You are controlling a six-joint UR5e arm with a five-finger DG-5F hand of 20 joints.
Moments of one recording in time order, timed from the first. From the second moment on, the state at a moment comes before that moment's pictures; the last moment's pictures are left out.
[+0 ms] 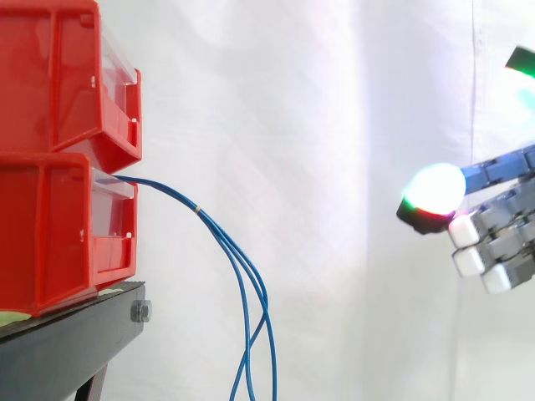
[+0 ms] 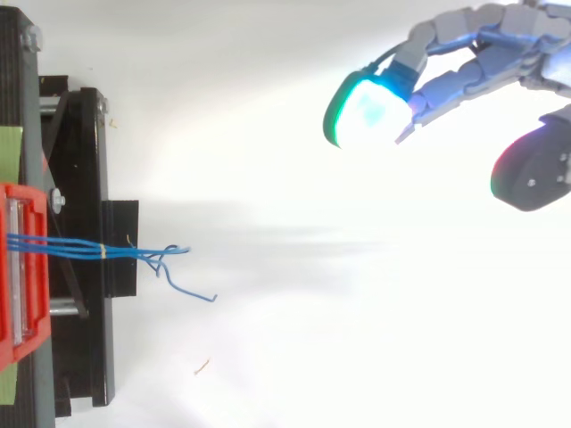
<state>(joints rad) 0.07 -1.91 -1.65 -2.81 -1.32 -0.05</state>
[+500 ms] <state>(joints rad) 0.07 -1.99 -1.62 -2.69 -1.26 -0.12</state>
